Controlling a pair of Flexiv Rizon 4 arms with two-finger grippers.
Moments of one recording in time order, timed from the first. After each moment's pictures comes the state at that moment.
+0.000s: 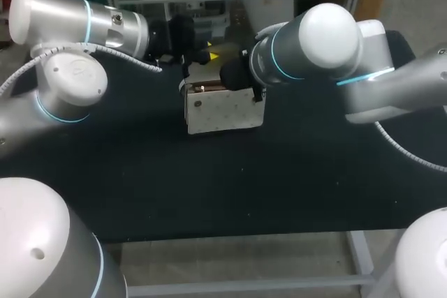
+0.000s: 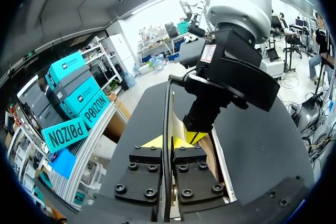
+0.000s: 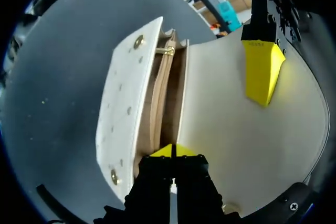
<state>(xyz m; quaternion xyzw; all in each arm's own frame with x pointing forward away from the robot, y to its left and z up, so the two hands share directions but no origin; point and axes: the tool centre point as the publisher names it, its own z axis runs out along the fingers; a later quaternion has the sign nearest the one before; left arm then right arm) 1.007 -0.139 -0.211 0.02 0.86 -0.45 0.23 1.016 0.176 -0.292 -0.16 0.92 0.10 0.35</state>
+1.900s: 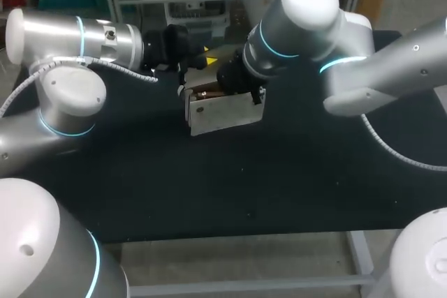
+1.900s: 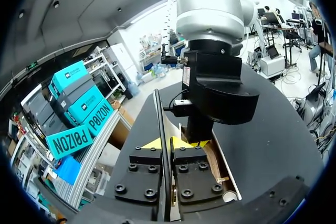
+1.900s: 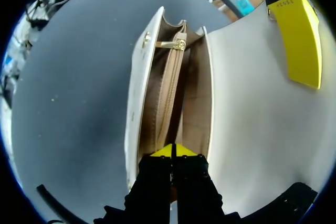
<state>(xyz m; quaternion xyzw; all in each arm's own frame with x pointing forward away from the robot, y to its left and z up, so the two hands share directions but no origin) 1.004 -0.134 -0.217 0.04 0.84 -0.48 0.26 1.017 0.178 -0.333 -0.18 0.95 0.08 0.25</state>
